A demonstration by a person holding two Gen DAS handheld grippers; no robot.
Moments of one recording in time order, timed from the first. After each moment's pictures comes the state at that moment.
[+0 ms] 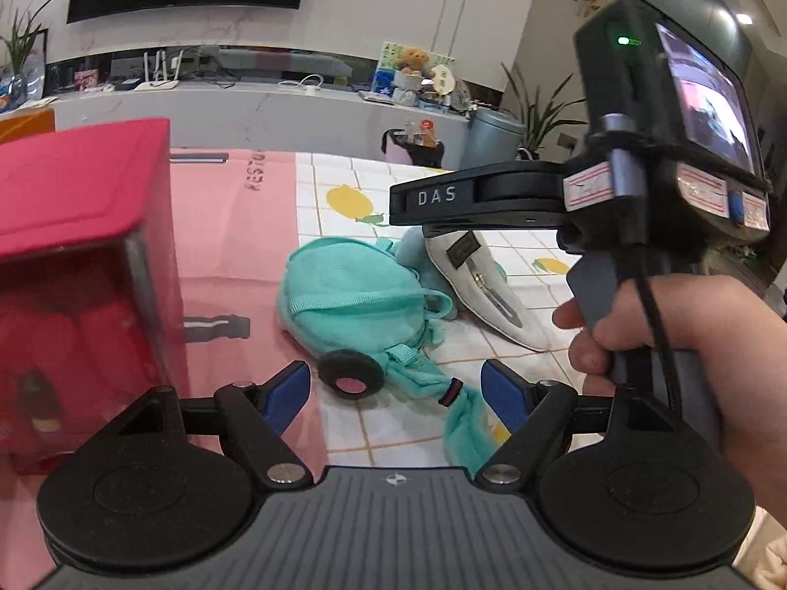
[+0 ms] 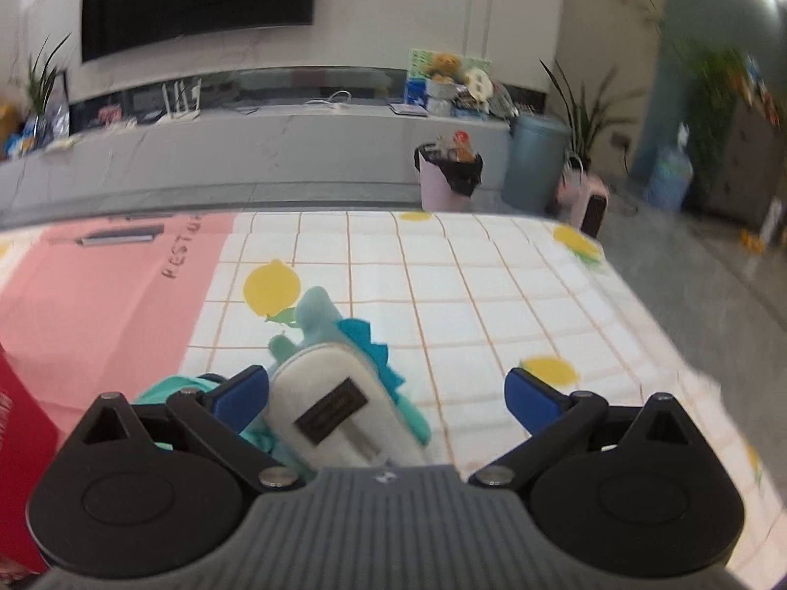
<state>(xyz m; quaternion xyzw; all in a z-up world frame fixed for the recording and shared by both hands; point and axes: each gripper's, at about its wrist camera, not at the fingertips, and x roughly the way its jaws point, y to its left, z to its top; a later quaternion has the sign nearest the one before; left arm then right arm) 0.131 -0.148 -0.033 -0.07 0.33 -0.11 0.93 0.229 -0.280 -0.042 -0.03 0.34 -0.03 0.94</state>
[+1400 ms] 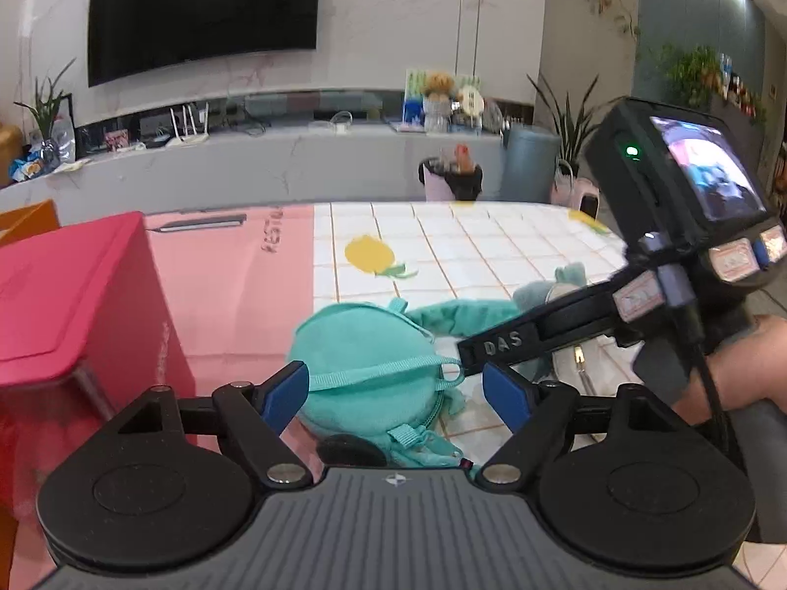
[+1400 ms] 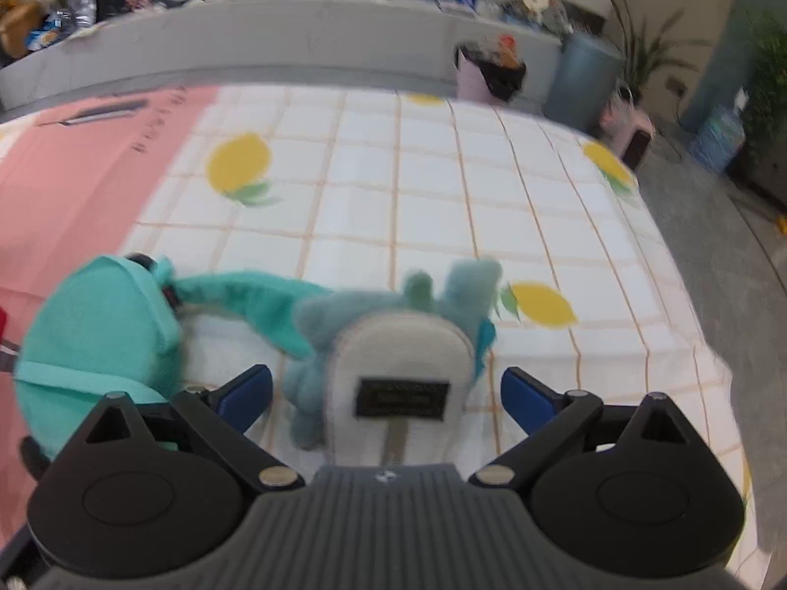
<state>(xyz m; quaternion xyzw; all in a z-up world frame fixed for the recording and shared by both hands) 0.148 -0.184 -0.018 0.00 0.30 -0.05 0.95 0.255 -0.320 -0.071 -0.07 0.47 0.02 0.88</state>
